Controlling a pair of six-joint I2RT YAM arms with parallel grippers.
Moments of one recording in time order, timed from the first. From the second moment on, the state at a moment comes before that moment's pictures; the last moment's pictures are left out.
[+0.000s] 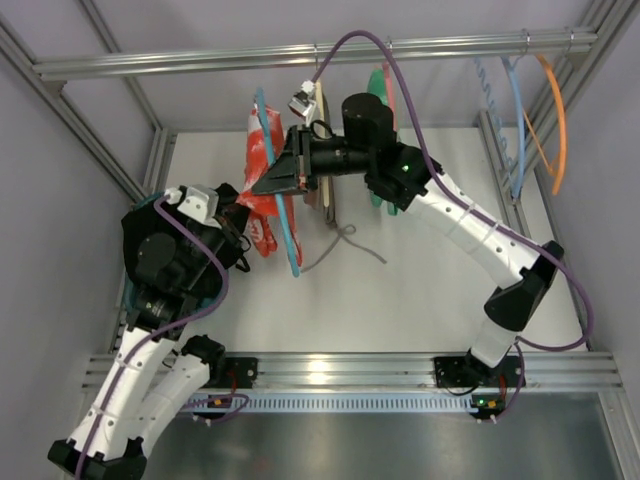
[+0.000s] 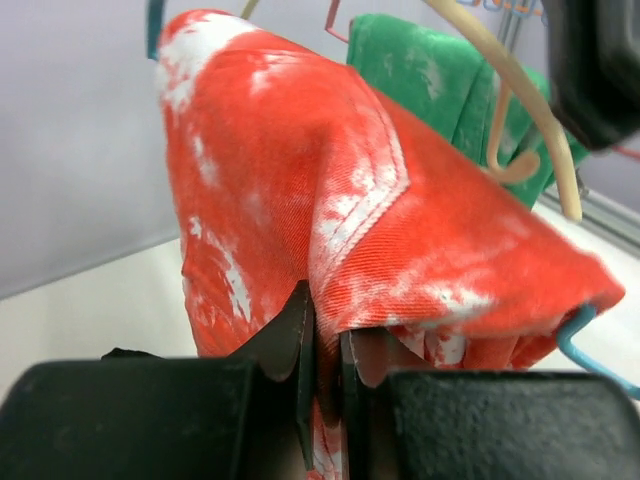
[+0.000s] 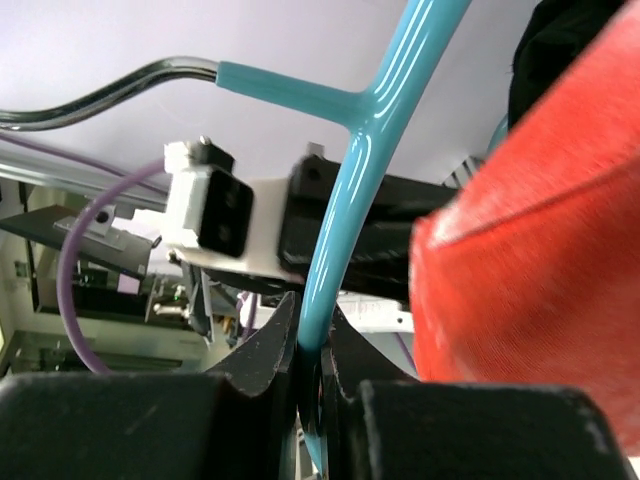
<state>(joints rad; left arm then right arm) -0.35 0.57 0.71 0.05 0.21 -0.01 0.88 1.73 1.94 -0.32 -0.70 1.03</state>
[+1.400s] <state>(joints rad) -0.37 0.76 0.84 0.04 0.29 -0.13 0.81 1.63 1.86 -0.28 -0.76 1.06</state>
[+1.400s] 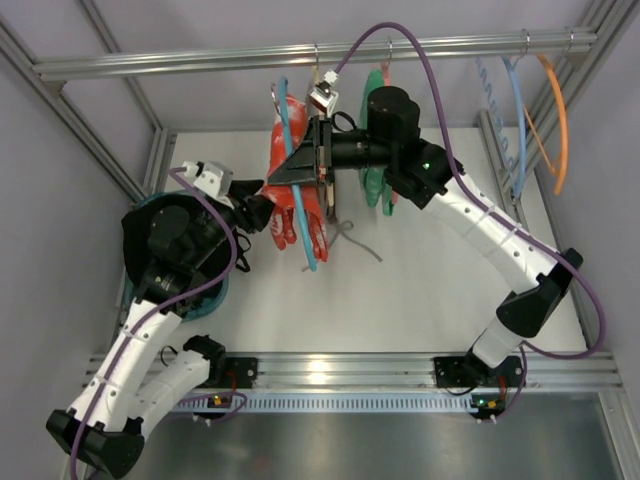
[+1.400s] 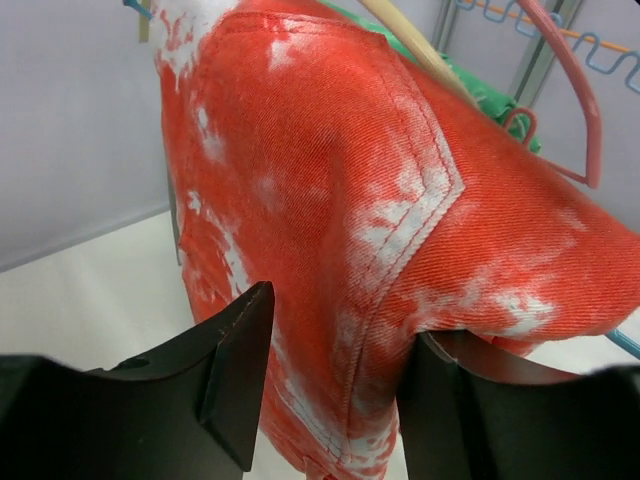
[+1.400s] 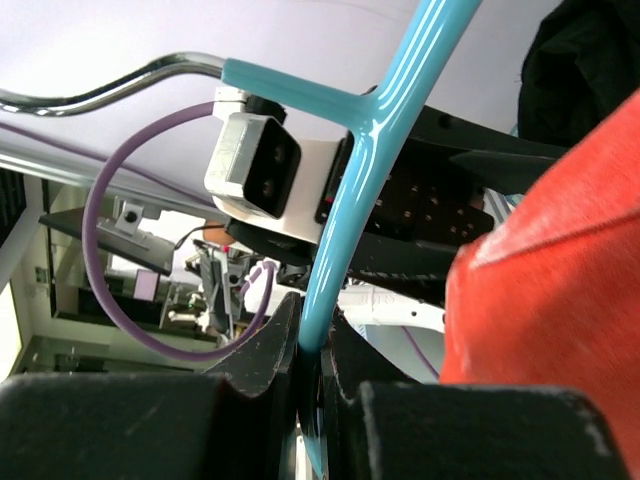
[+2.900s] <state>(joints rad) -0.47 0.93 0.87 0.27 0.10 -0.20 0.82 1.64 1.88 -0.23 -0.74 1.07</state>
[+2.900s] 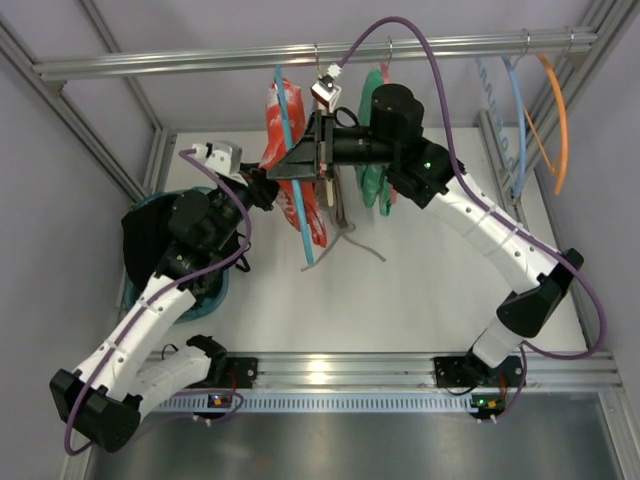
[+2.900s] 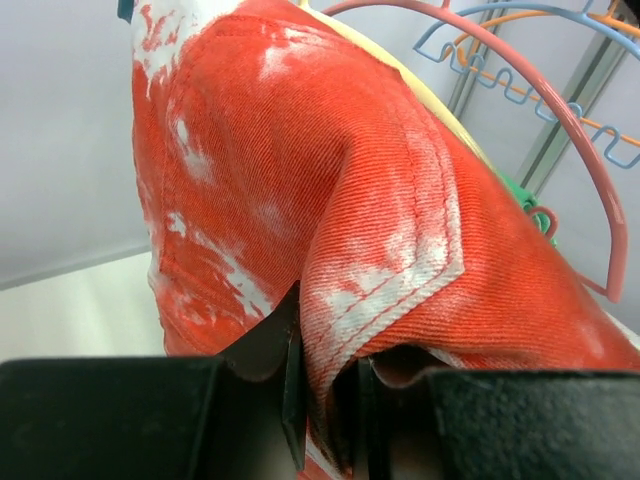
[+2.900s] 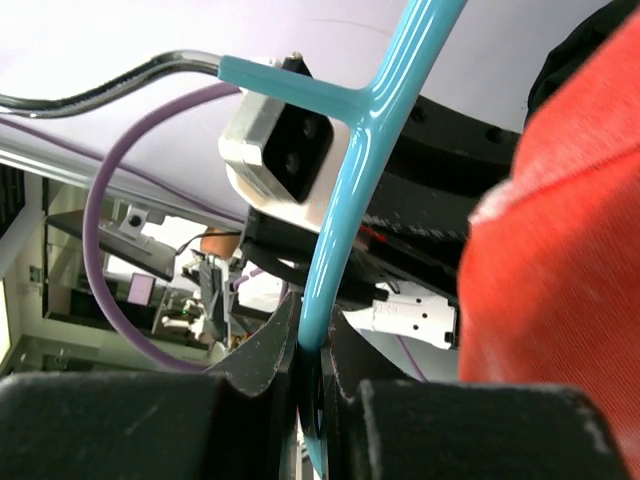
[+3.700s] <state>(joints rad) -0.33 0.98 1.31 -0.08 0.05 -0.41 0.66 1.42 1.59 -0.20 -0.87 0.98</state>
